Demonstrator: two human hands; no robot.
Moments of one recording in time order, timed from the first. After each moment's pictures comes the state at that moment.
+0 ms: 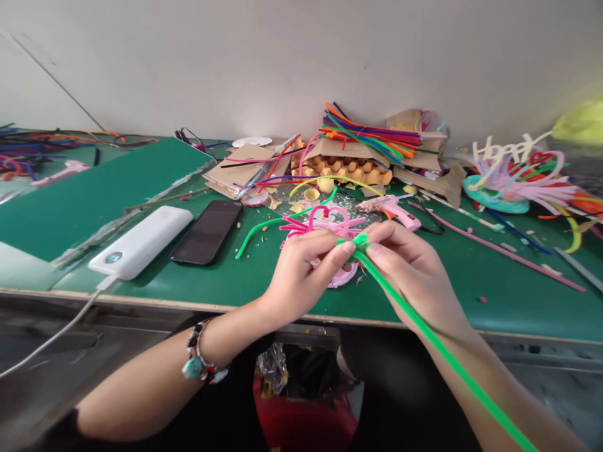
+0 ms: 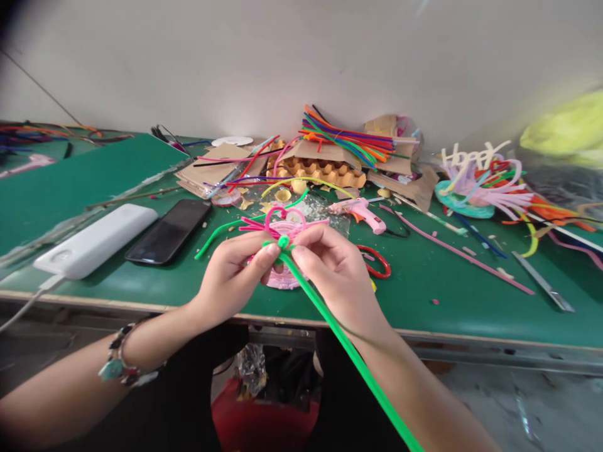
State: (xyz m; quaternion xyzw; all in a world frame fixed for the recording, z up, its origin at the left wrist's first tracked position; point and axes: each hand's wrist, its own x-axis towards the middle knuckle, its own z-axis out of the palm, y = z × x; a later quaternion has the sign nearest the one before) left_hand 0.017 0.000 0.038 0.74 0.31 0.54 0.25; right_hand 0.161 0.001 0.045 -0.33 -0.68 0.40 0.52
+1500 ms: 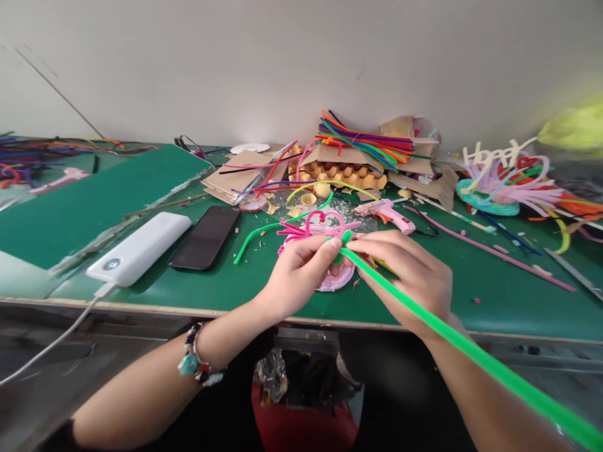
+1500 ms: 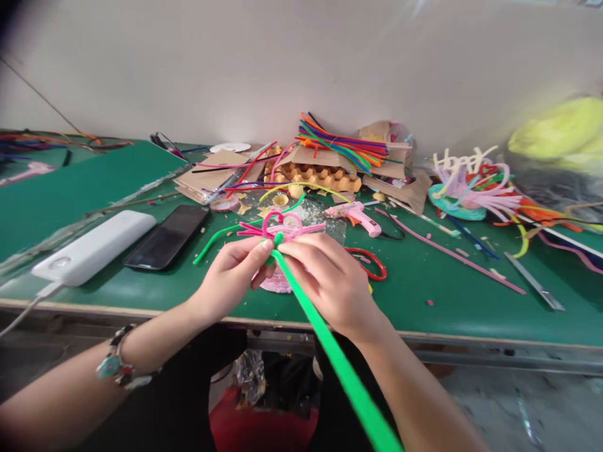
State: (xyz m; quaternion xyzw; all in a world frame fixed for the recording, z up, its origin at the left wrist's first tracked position) left_hand 0.019 0.003 0.035 0.63 0.35 0.49 0.49; right_hand 0.170 0.000 0.044 -0.27 -0.83 -0.09 0.47
